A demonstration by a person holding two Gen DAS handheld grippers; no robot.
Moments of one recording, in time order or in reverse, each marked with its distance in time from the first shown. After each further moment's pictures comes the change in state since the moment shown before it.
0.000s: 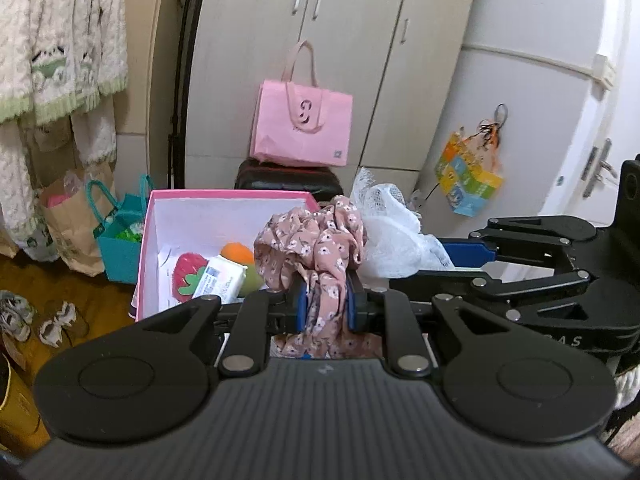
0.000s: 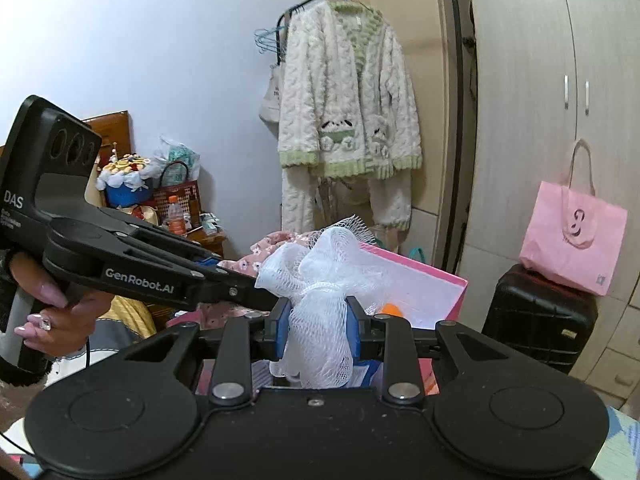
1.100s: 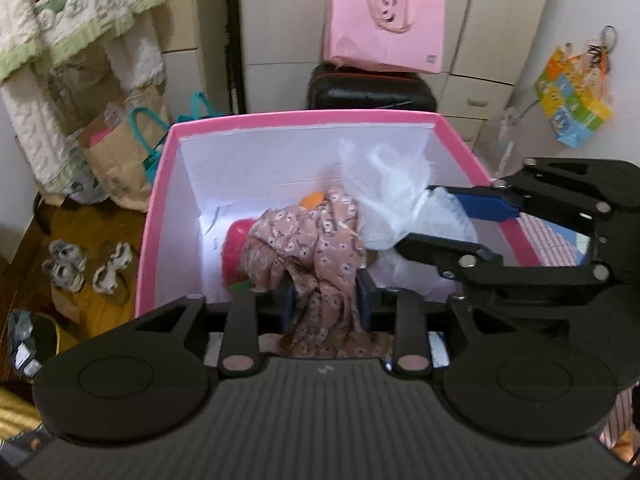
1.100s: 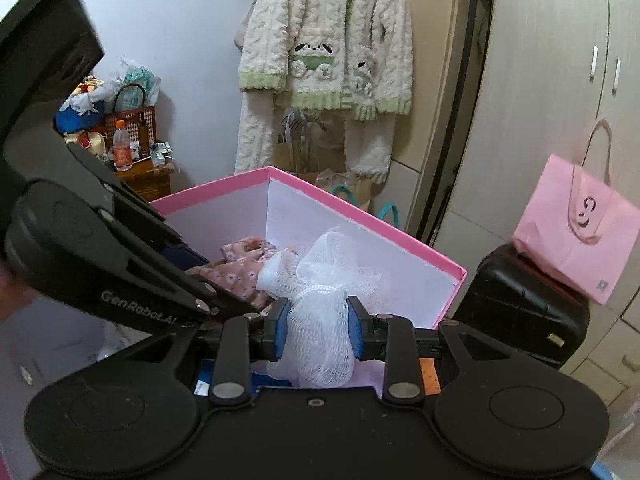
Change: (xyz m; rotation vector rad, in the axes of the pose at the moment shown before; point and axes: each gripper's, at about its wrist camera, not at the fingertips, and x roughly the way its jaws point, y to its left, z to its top) left arm 0.133 0.054 0.017 -0.025 0.309 0.253; right arm 0.135 -0.047 -0.010 -0.119 0.153 -0.104
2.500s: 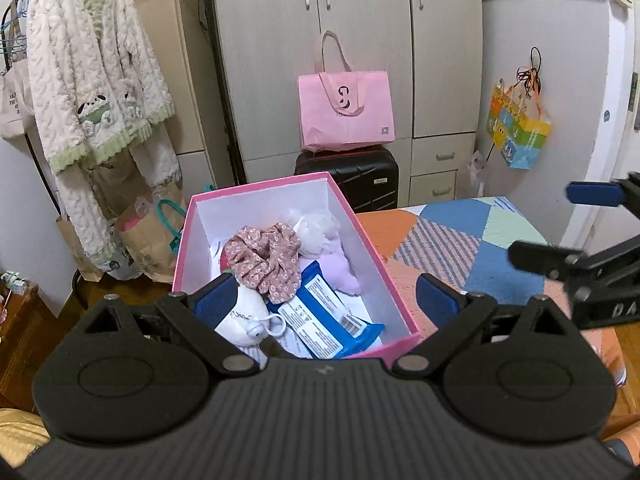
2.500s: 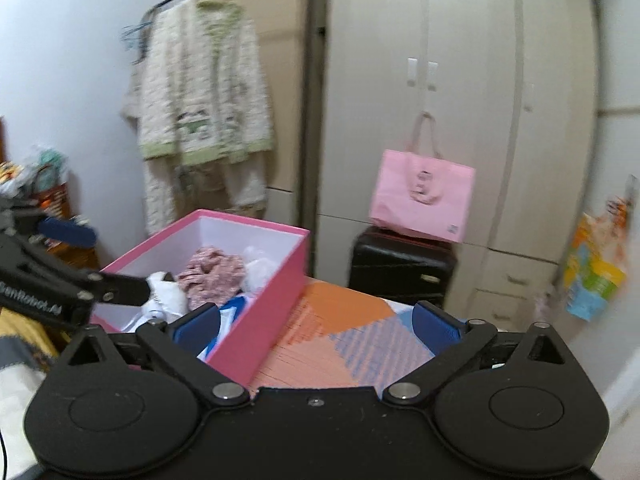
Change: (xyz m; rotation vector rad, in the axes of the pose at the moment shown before) left arm -0.179 -0.101 -0.096 0.152 -0.286 0.058; right arm -0.232 0.040 -0.059 0.305 -0.100 -0.366
